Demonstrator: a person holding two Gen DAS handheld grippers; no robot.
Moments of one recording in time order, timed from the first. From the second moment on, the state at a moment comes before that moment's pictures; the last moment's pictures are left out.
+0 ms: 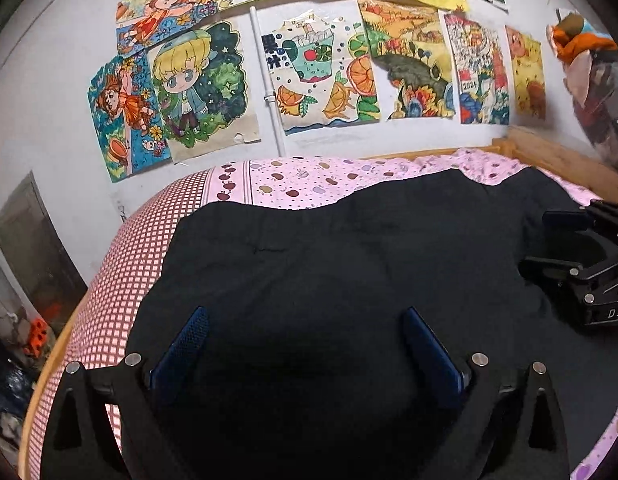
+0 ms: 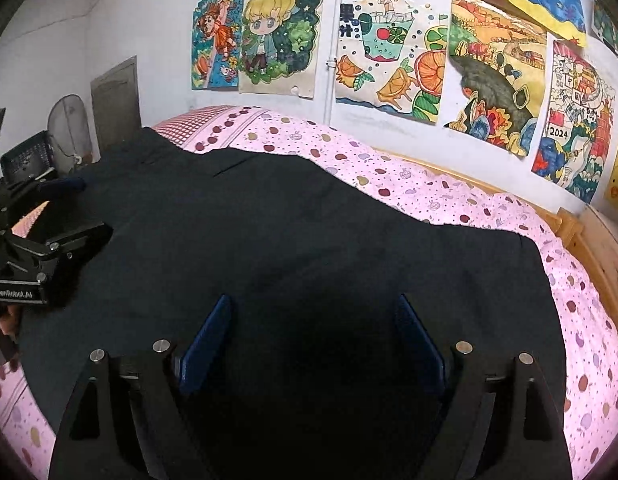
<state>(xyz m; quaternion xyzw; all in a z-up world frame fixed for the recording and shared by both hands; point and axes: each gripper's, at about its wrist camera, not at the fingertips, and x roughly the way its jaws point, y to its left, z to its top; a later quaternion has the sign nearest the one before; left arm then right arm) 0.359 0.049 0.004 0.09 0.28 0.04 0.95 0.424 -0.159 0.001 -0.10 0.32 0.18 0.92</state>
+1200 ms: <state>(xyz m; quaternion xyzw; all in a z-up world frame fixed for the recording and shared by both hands) 0.444 0.072 -0.034 0.01 0.36 0.03 0.93 0.507 -0.184 -0.074 0.04 0.39 0.20 0.90</state>
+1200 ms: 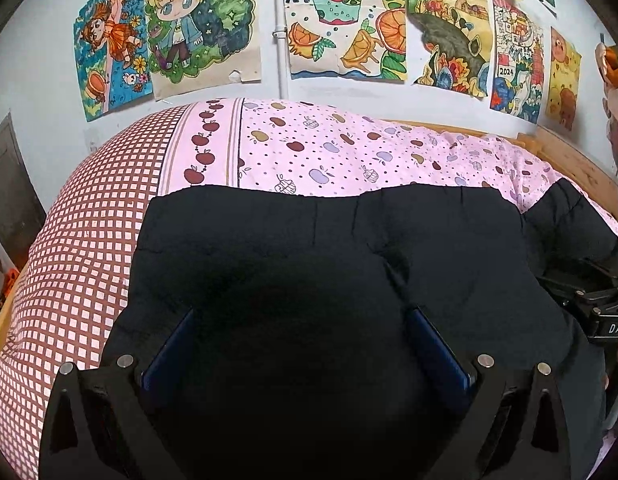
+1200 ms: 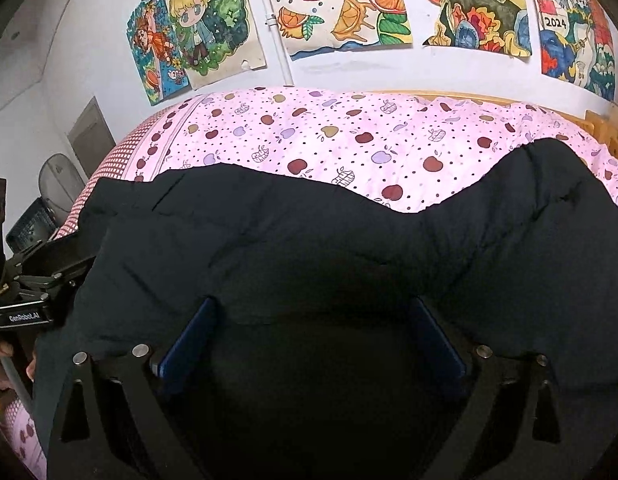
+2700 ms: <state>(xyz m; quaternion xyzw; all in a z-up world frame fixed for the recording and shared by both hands) 0.404 0.102 0.003 -0.01 0.30 0.05 0.95 0.468 -0.285 -0.027 0.09 0.31 0.11 0.94</state>
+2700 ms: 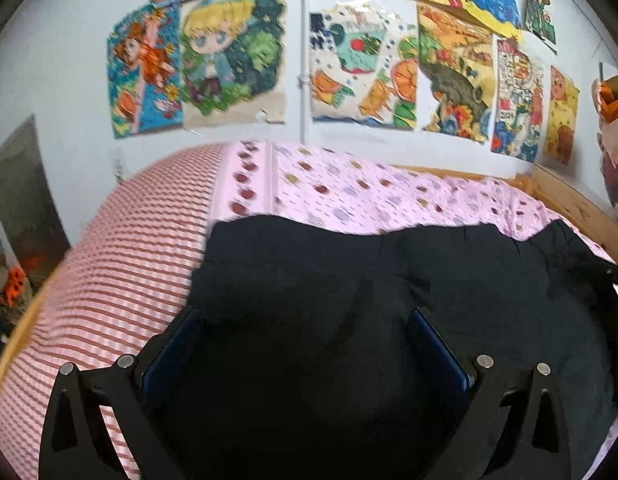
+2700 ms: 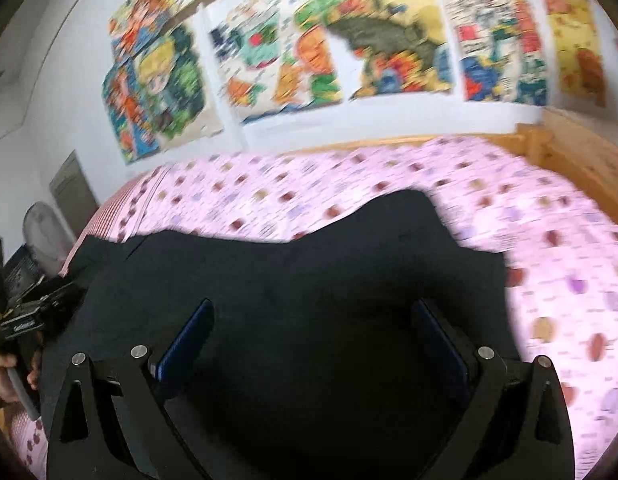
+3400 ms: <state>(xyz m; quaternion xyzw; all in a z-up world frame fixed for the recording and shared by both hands) 0.414 0.175 -0.031 -0.13 0.40 0.01 0.91 0.494 -0.359 -0.078 0.13 0.41 0.09 0.90</state>
